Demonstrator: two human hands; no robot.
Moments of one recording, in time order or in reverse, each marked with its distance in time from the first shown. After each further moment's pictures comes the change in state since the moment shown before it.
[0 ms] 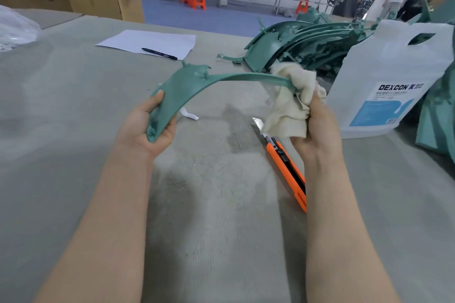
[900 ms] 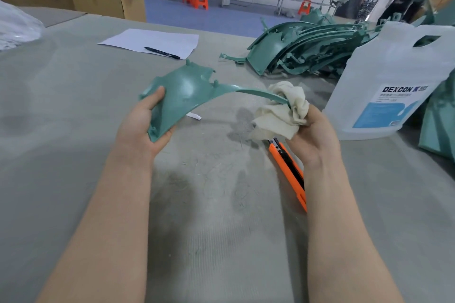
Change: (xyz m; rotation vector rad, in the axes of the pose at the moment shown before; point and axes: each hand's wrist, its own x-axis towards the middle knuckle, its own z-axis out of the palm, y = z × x) left_hand -0.001 -0.001 -0.002 0.229 0.055 0.174; right_hand 0.004 0.004 -0.003 0.136 0.054 0.231
